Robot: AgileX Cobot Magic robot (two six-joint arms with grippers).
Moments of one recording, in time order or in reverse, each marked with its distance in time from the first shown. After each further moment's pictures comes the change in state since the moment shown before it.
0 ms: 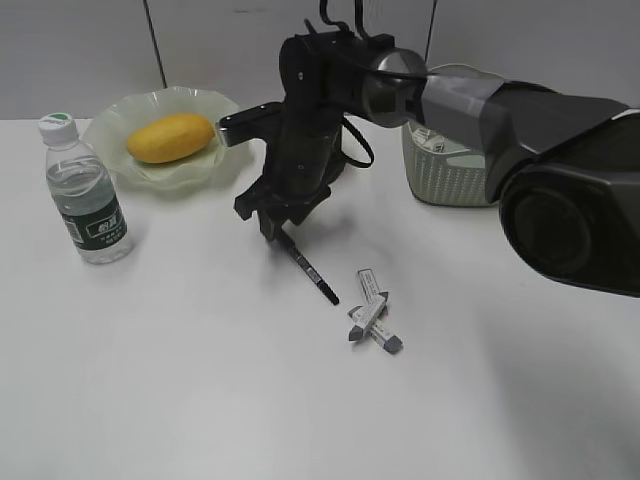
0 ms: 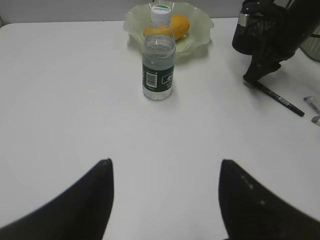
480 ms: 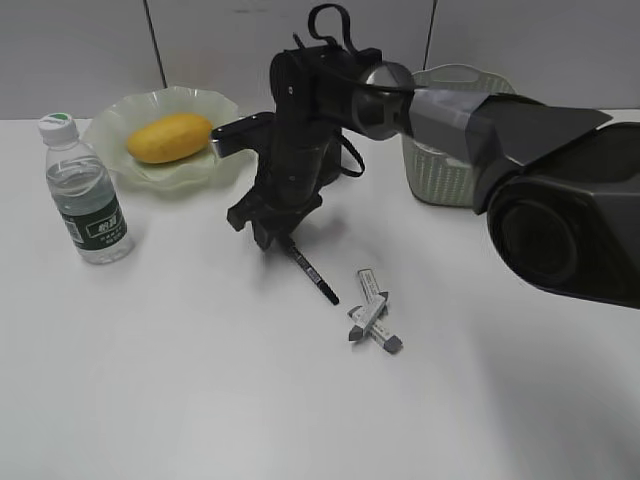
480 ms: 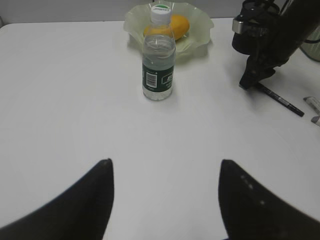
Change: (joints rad) left arm 0.000 0.000 0.000 0.000 0.000 0.000; right arm 0.019 0.024 -0.001 -0.003 -0.022 0.000
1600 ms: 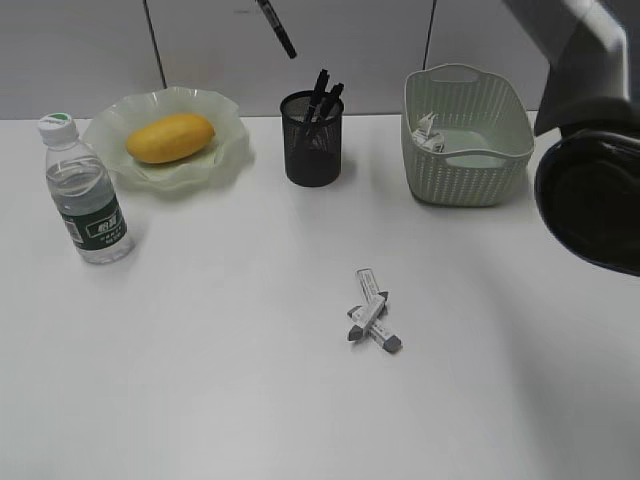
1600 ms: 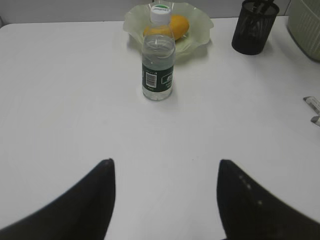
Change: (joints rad) left arm 0.000 0.000 0.000 0.000 0.000 0.000; right arm 0.003 -0.145 -0.510 -0.162 -0.152 0.045
